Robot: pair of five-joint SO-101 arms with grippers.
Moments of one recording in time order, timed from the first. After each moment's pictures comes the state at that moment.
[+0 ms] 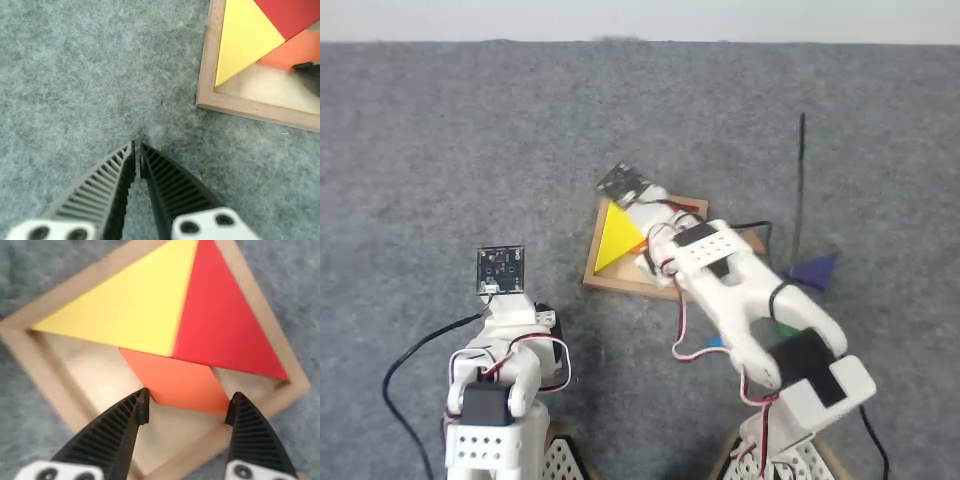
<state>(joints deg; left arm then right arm) -4.2 -103.1 97.2 72.0 11.4 -29.8 6.2 33.3 35.3 19.6</state>
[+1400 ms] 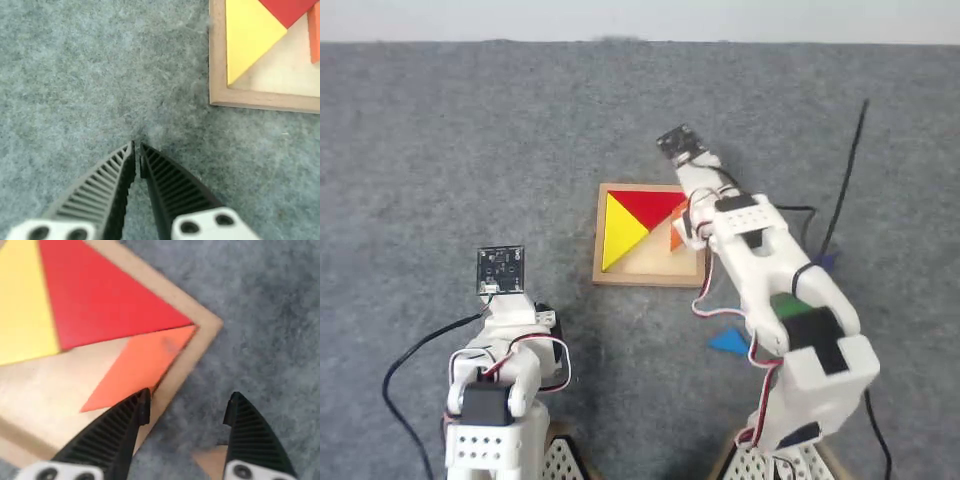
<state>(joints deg) -4.2 -103.1 97.2 72.0 11.4 -18.7 13.3 23.6 36.8 16.2</state>
